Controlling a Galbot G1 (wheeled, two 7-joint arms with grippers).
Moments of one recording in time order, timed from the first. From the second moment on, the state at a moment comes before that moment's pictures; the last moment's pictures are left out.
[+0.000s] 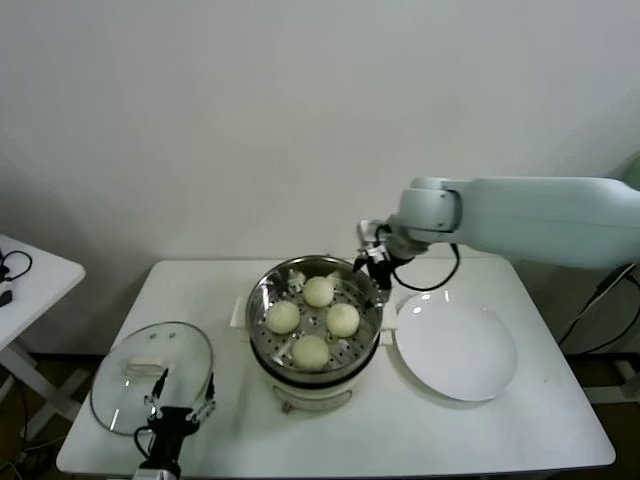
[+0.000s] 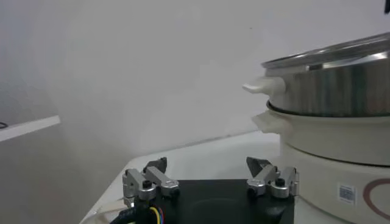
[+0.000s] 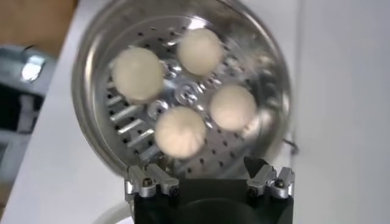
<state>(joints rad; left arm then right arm) 1.66 -1.54 -0.70 -1.86 0.11 -0.19 0.07 0.86 0.95 -1.67 1.56 0.82 -0.41 -0.69</state>
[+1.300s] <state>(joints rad) 1.68 -1.54 -0.68 -1.86 0.12 -0.24 0.05 -1.17 0.74 0.23 1.67 0.64 0.36 -0.14</state>
